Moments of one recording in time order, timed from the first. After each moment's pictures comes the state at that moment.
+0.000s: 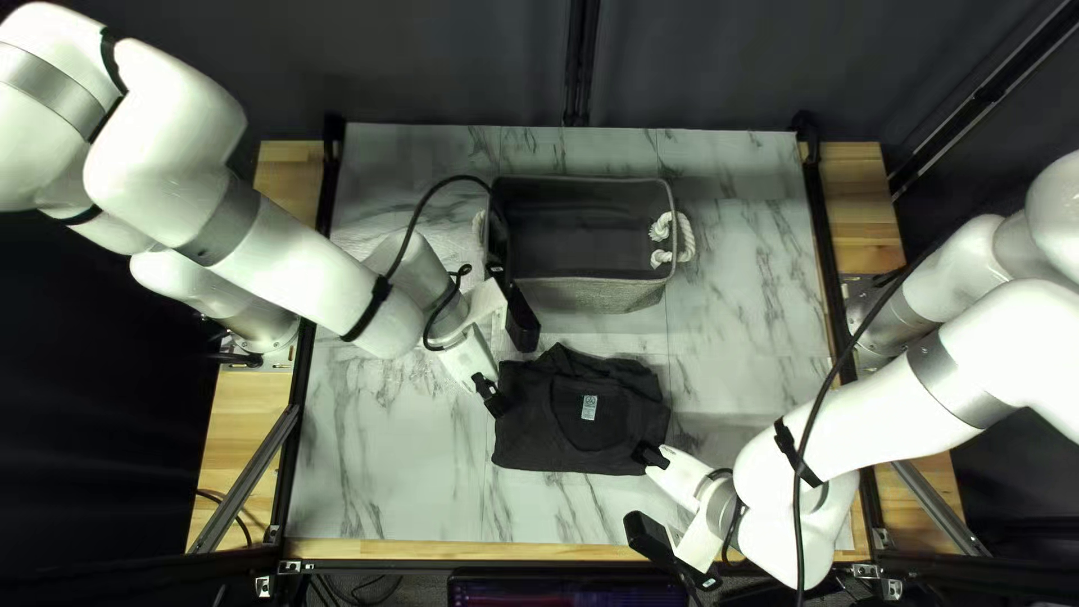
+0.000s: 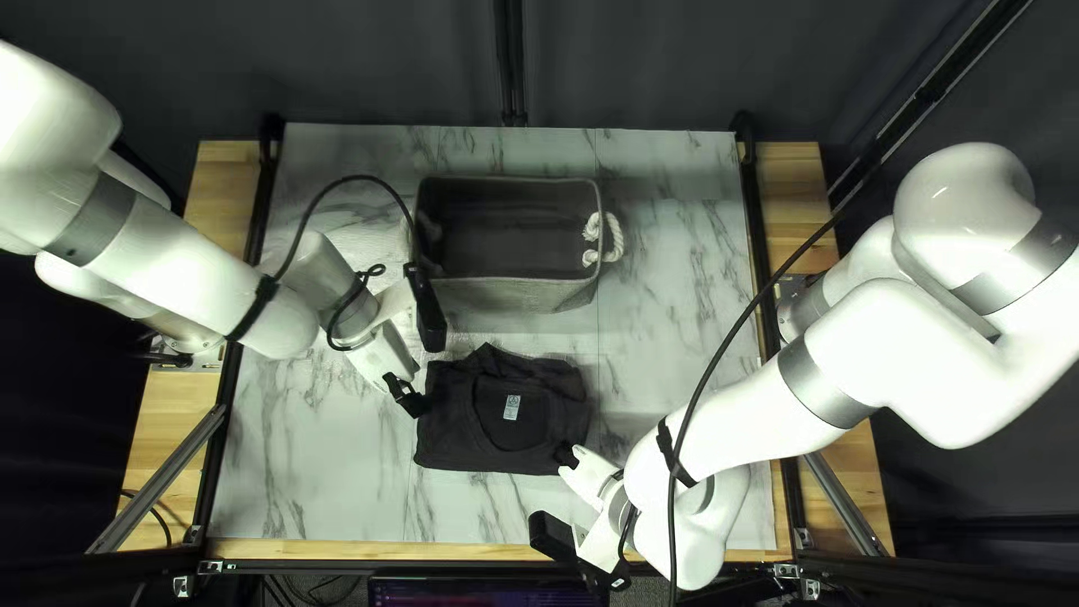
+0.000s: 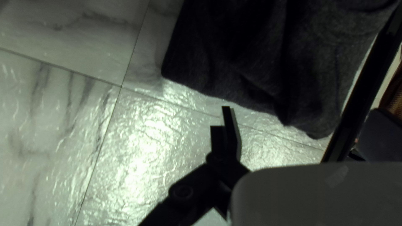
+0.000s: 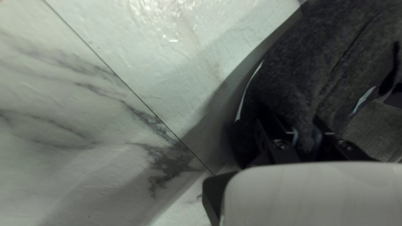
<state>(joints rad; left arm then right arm) -0.31 -0.15 -0.46 -1.41 0.27 0.56 0.76 0.33 -0.98 -0.93 0.89 0.41</state>
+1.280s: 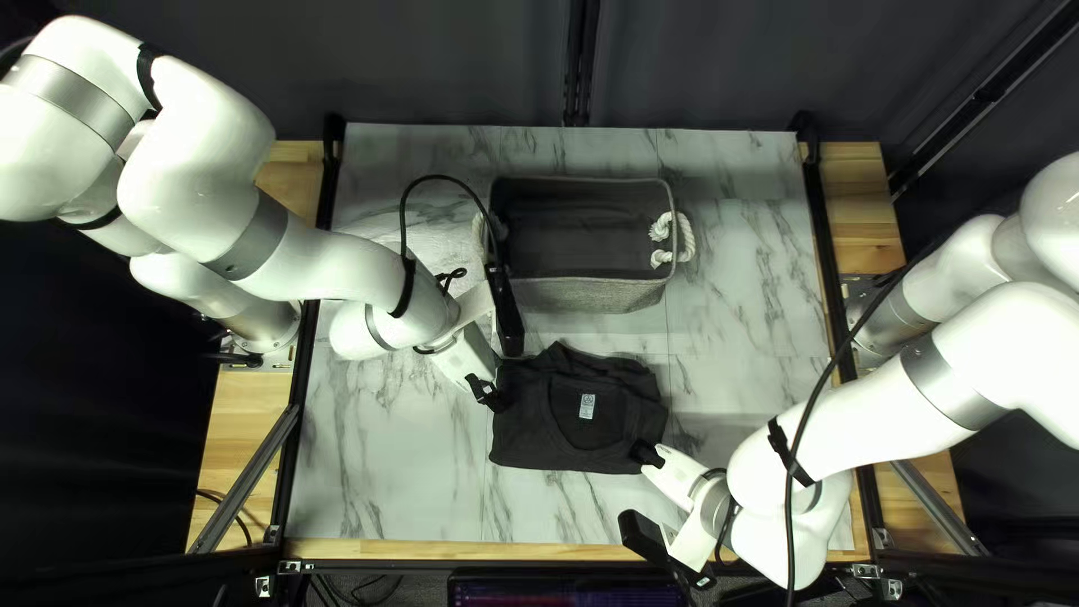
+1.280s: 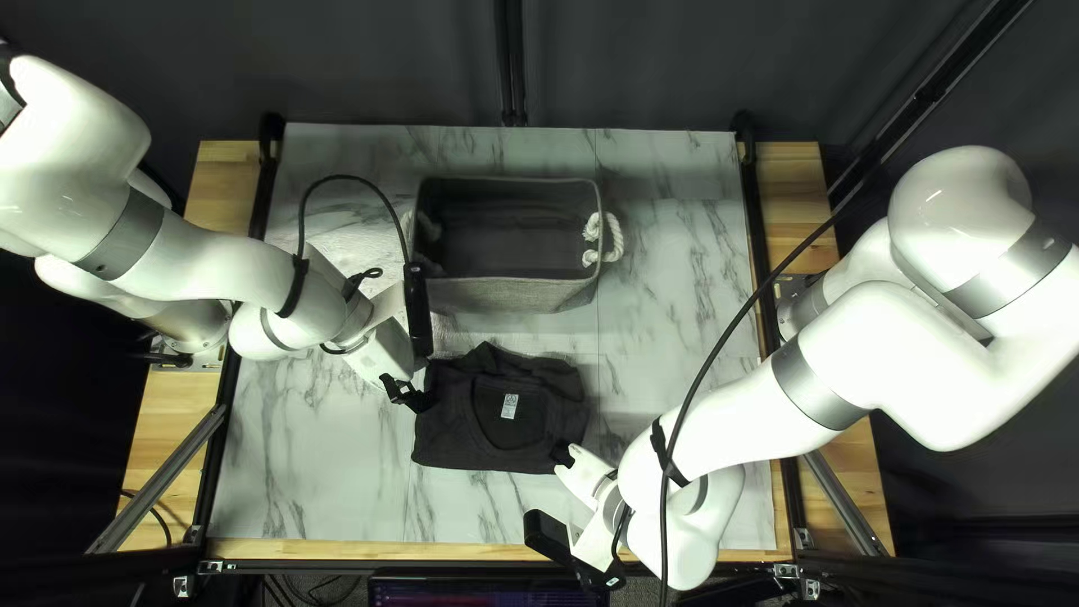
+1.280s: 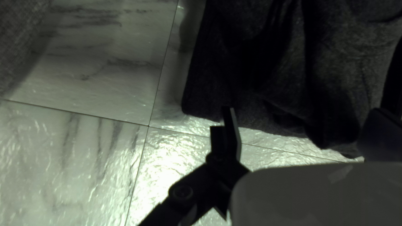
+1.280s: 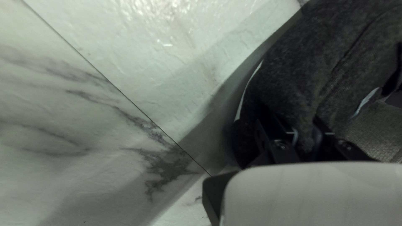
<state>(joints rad) -0.35 -0.02 -0.53 -2.03 0.19 1.22 0.75 0.34 -1.00 -0.92 0.89 0.39</state>
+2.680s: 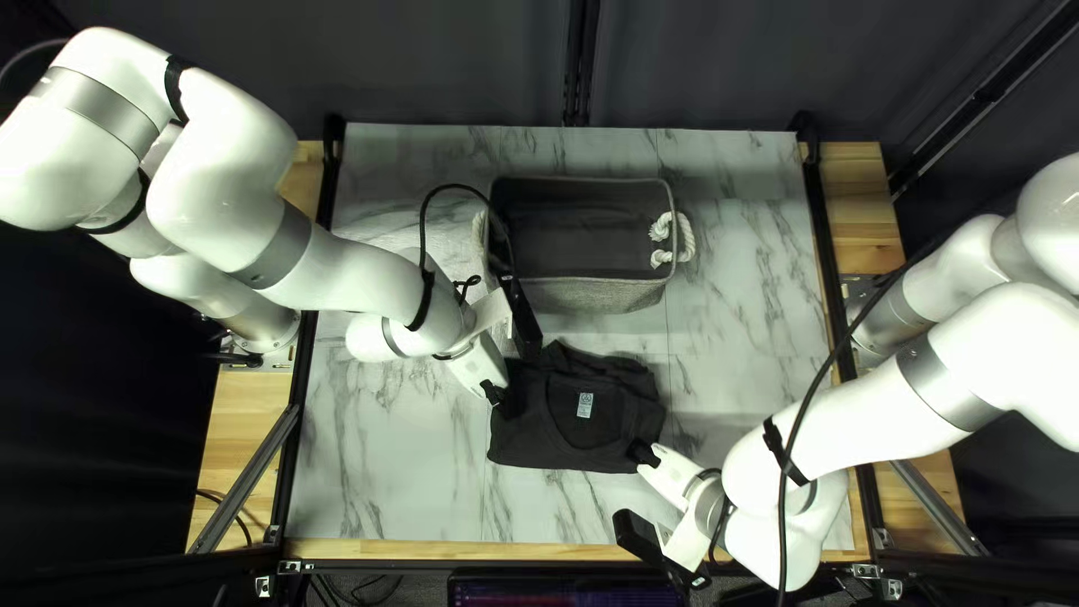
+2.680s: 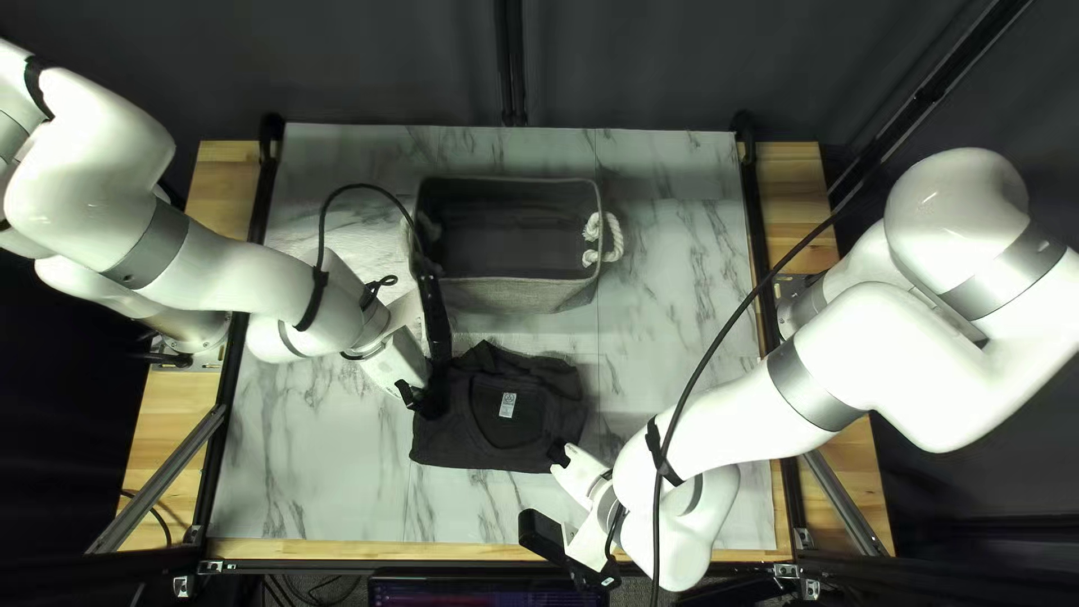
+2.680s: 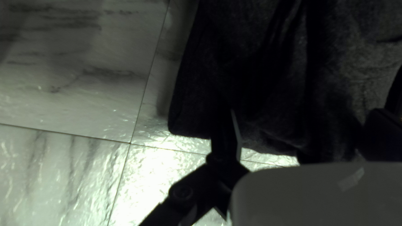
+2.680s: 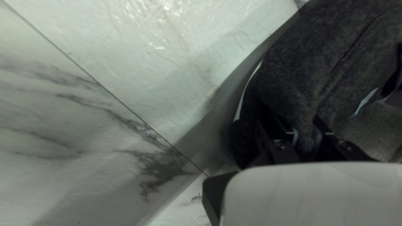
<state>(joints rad) -0.32 0.09 -0.61 -1.89 0.24 1.07 0.75 0.35 -1.02 -0.91 0.91 0.37</state>
